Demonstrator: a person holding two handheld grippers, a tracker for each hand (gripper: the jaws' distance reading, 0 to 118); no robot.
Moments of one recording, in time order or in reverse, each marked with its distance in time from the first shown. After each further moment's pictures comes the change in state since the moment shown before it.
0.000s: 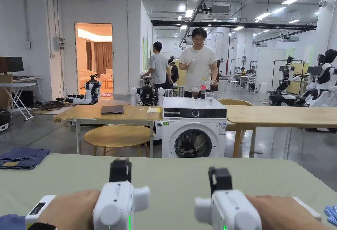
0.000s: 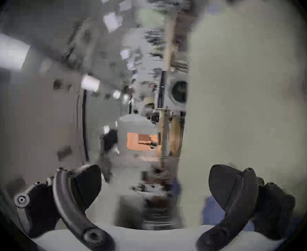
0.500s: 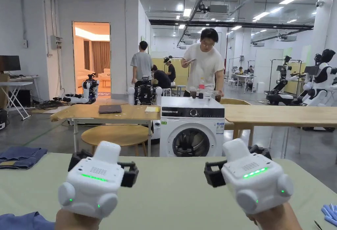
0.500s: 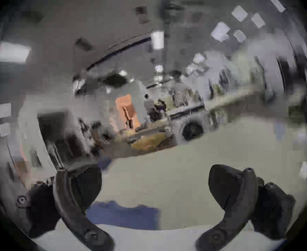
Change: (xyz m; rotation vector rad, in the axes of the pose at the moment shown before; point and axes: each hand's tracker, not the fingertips) left arm -0.088 -0.064 0.006 0.002 -0.054 1.618; right arm 0.106 -0.077 0.003 -0.070 -0.030 -1.642
